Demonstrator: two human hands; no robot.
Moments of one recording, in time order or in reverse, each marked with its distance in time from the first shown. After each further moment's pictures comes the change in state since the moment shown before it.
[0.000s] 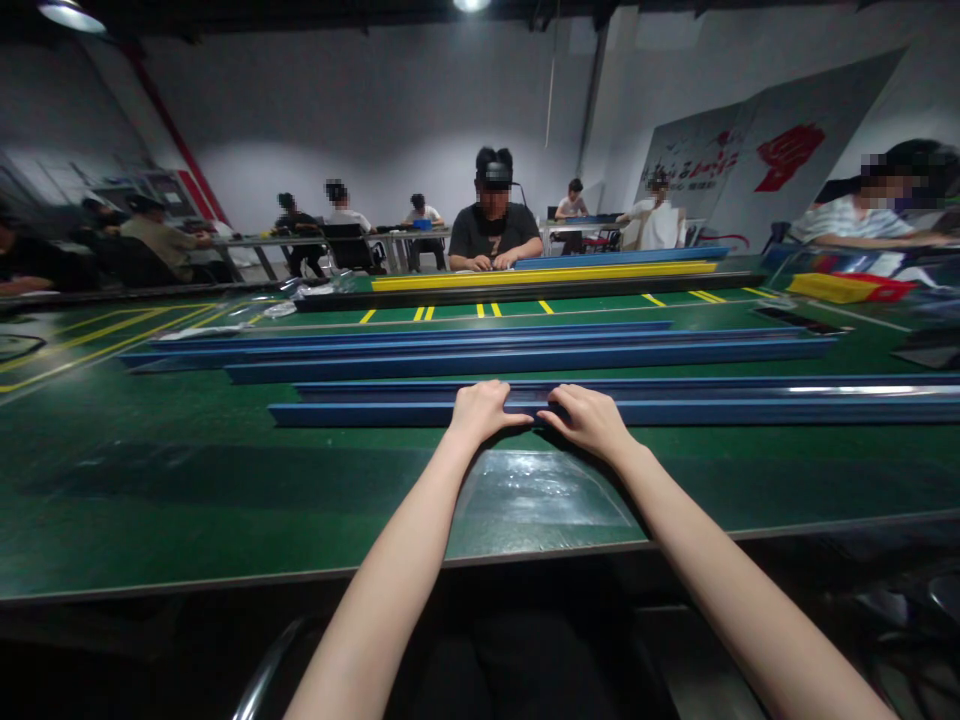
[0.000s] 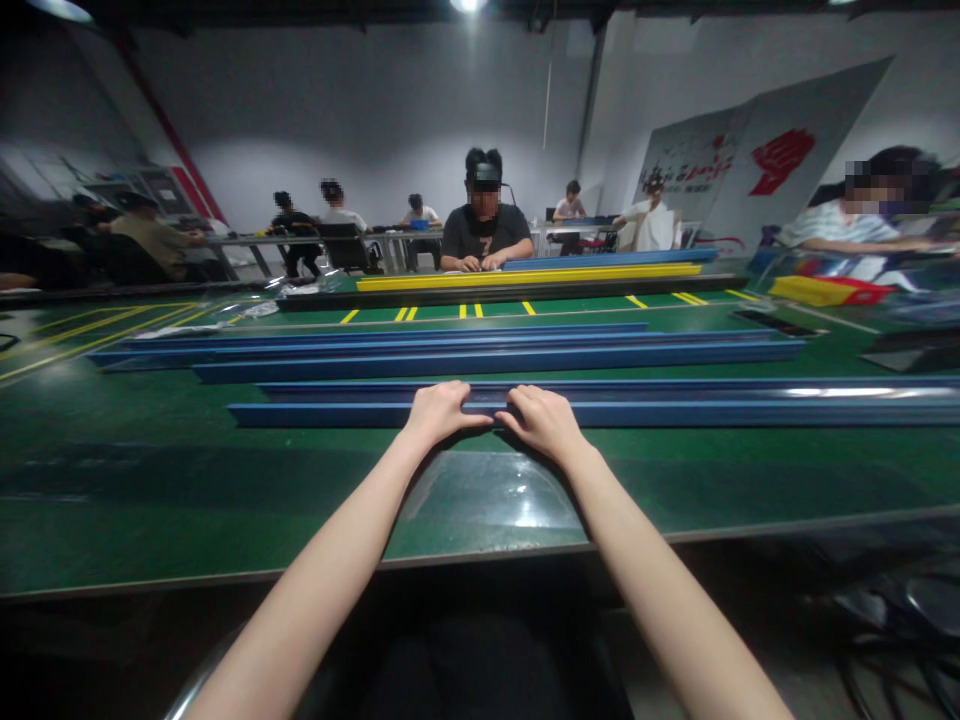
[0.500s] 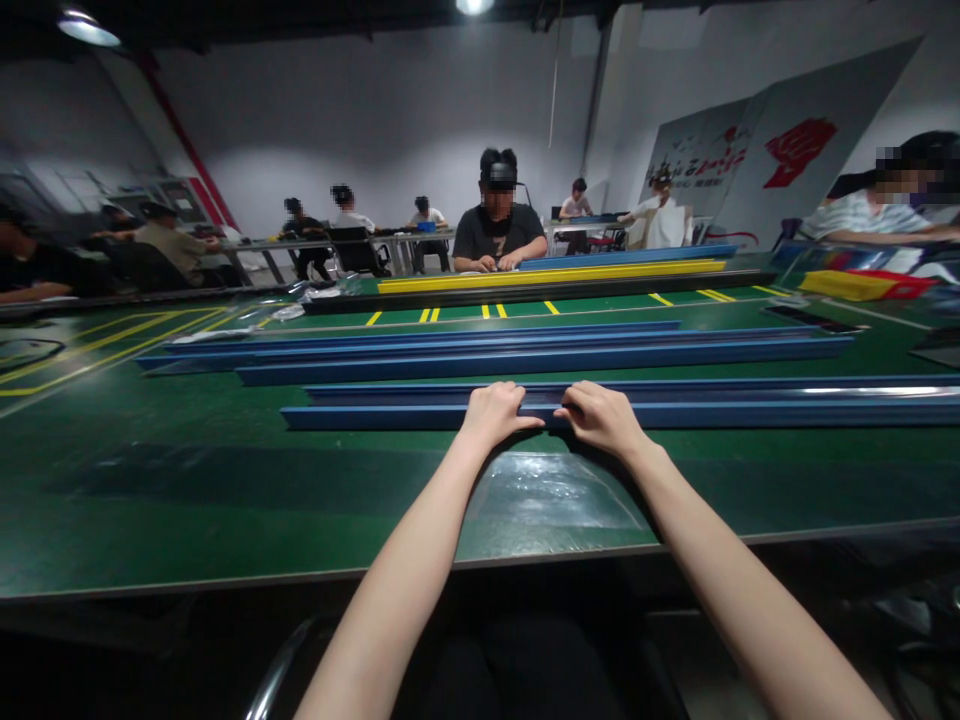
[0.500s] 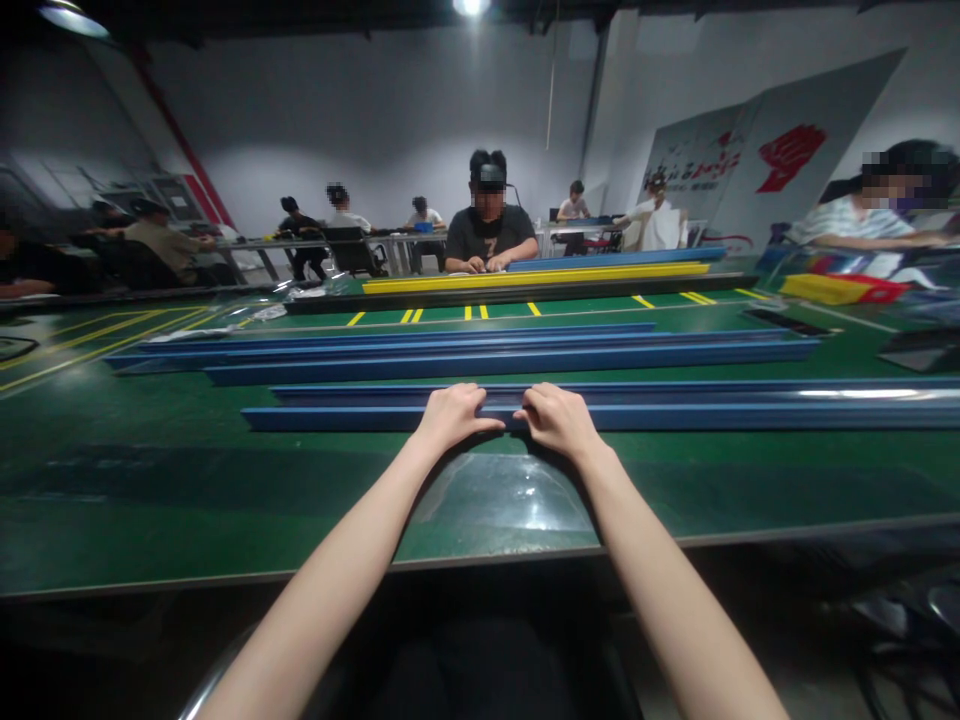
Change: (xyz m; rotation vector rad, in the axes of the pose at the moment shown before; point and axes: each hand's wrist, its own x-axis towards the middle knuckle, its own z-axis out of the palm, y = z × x) left_hand -0.001 0.007 -0.005 0.005 0.052 0.116; right_hand 0.001 0.006 -0.004 0.041 0.078 -0.028
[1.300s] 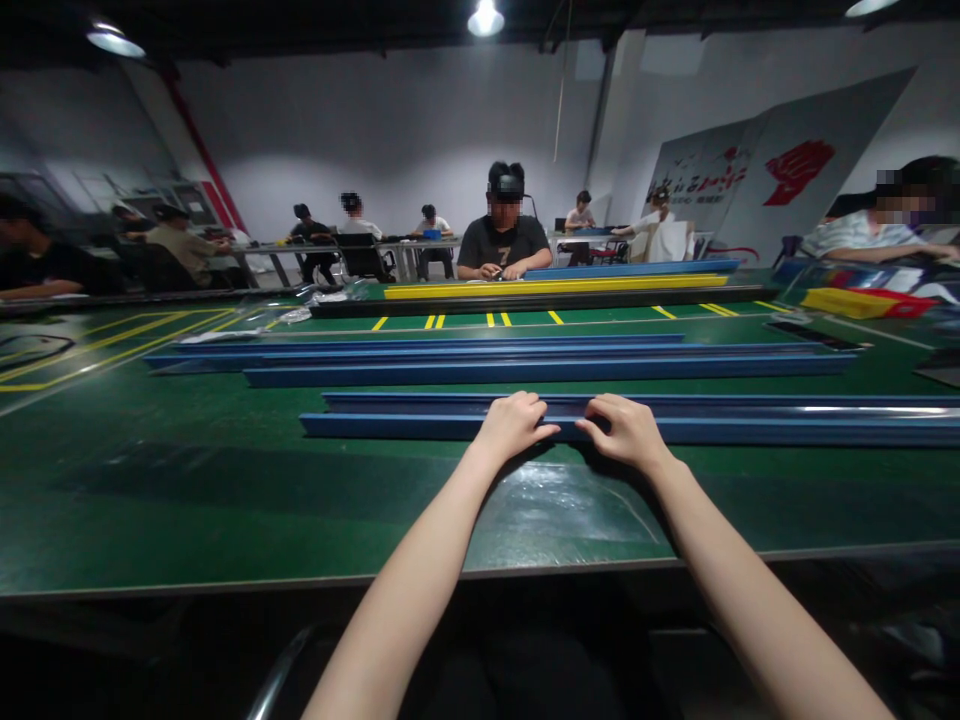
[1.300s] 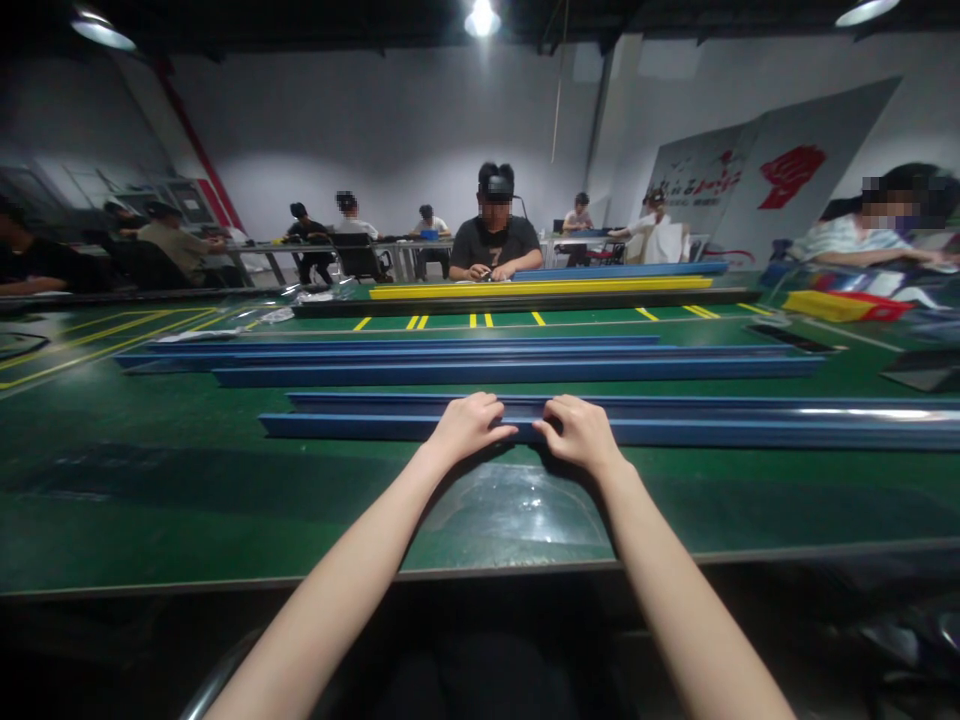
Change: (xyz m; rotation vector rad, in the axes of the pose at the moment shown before) left_hand 0.003 0.012 -0.001 -0.038 0.040 0.138; right_hand -0.013 0.015 -0.004 0.069 0.025 0.111
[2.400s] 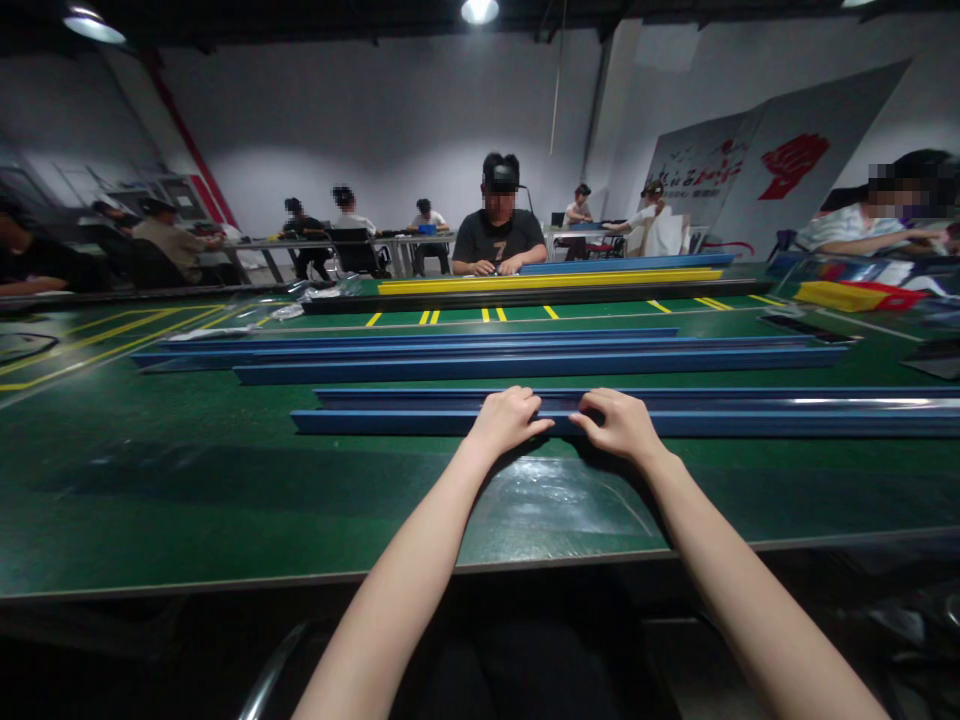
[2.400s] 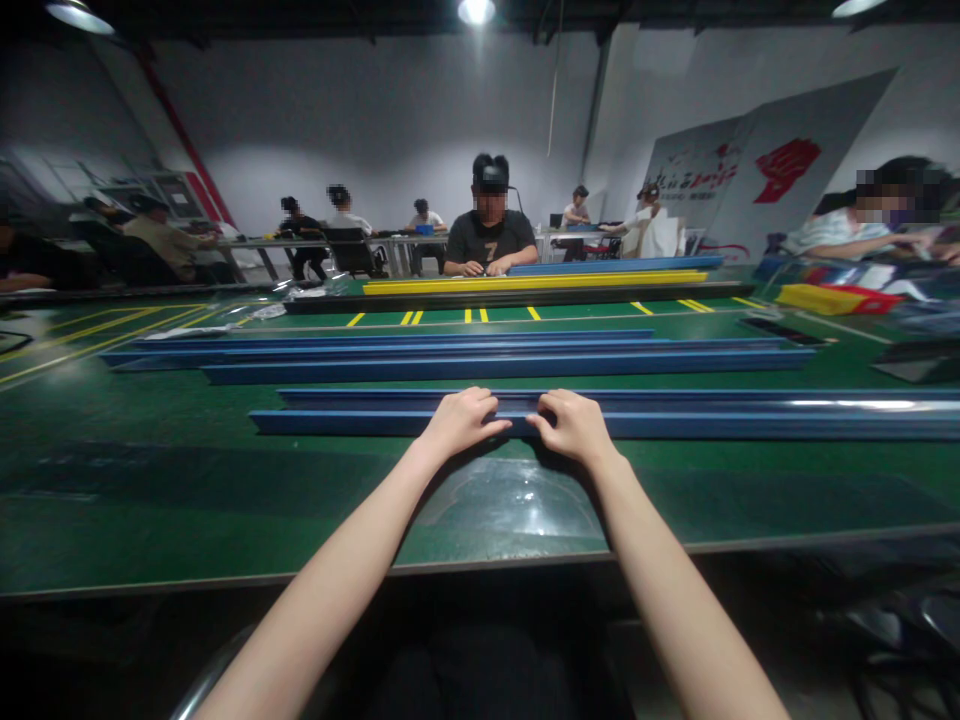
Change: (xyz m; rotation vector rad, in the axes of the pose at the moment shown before) left_hand 0.000 0.000 -0.003 -0.010 -0.025 -0.002; right_hand 0.001 -0.002 0.000 0.025 -0.029 0.055
